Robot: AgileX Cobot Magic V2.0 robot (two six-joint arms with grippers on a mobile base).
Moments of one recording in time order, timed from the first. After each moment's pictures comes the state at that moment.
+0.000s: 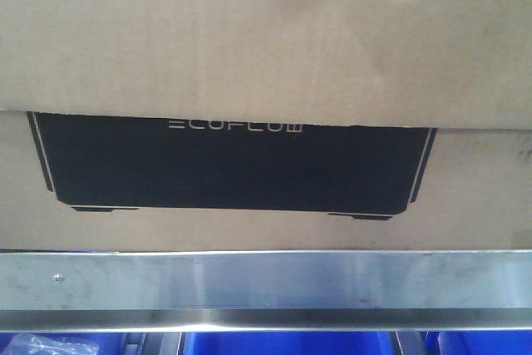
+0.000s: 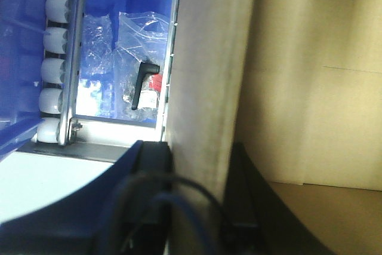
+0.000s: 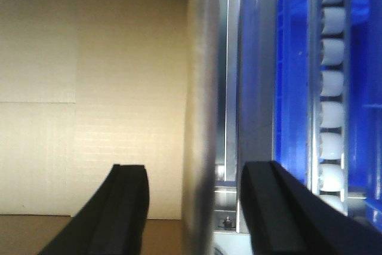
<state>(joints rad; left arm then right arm) -0.29 1.33 -1.44 0.18 1.25 -0.31 0.15 1.33 -1.33 0.06 1.03 0.17</state>
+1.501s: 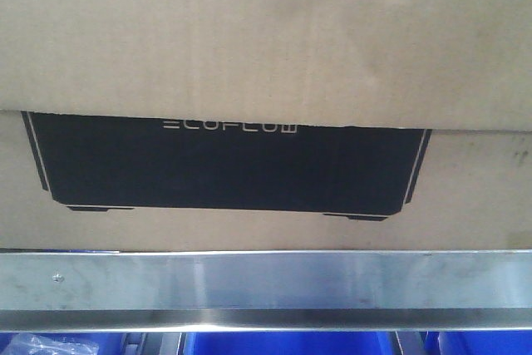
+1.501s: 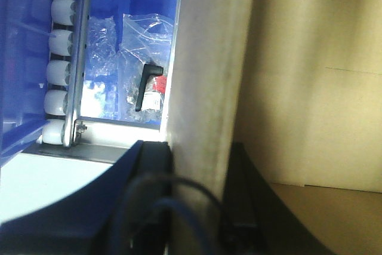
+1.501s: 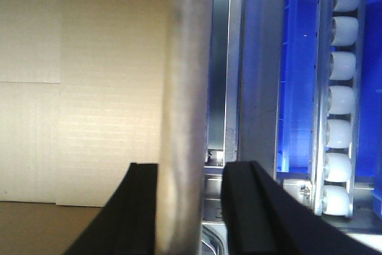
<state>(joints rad) -0.29 1.33 -1.44 0.19 1.25 -0.31 0.14 1.33 -1.27 0.07 1.01 0.14</state>
